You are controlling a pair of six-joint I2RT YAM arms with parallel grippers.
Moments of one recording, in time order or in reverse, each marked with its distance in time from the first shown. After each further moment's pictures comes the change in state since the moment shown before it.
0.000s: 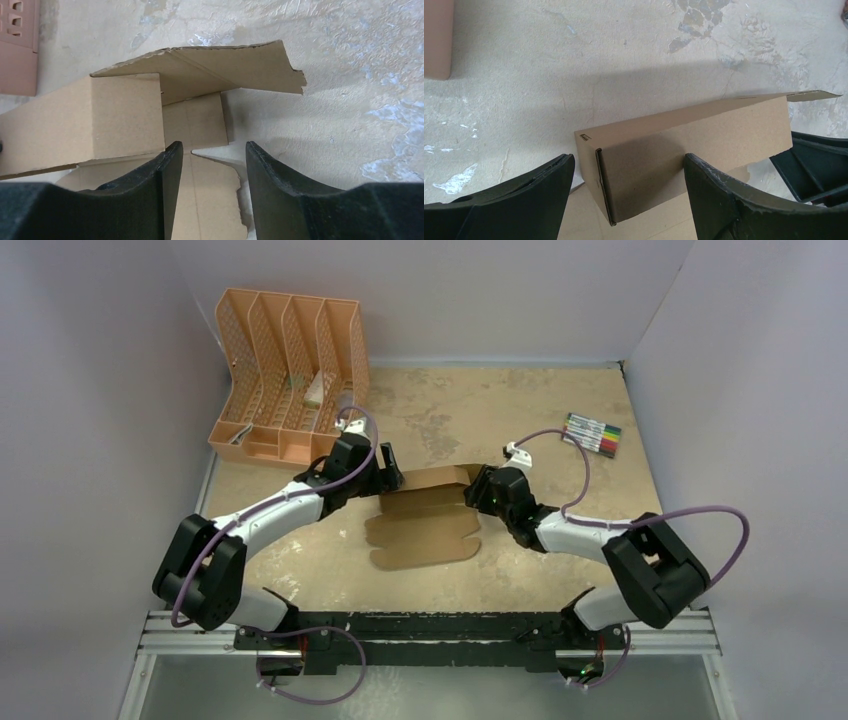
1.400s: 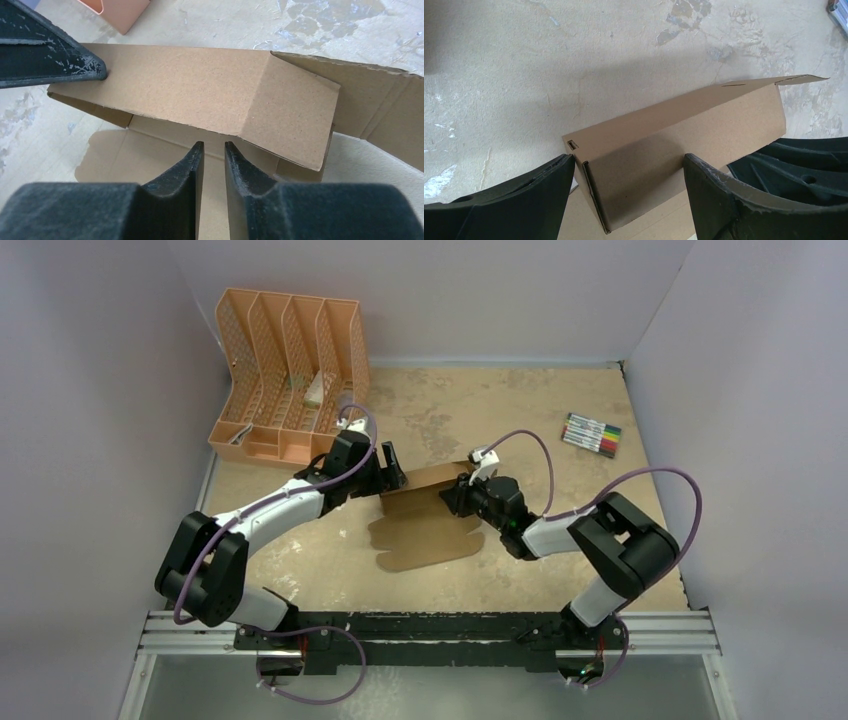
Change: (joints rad) left arm 0.011 0.016 0.021 -0.014 0.075 -0.027; right arm 0.050 0.209 -0.071 0.582 -0.289 -0.328
